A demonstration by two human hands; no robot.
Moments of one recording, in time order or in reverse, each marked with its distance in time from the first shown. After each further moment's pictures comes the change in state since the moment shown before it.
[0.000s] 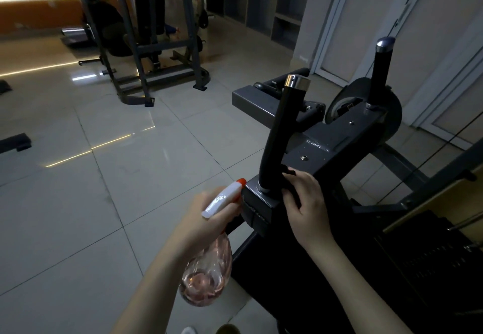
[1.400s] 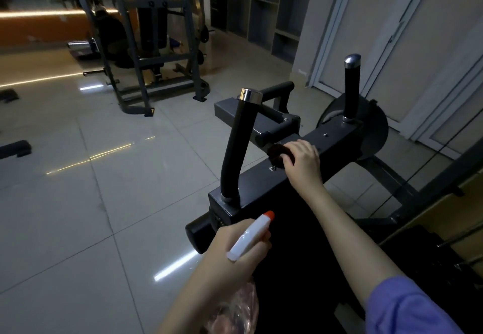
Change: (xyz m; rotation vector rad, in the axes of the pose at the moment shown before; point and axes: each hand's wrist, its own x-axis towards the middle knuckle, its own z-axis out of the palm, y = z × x) left_hand -0.024 0.026 0.106 -0.048 -0.098 0.103; right_hand 0.105 0.088 -0.031 -0.320 -0.060 0.068
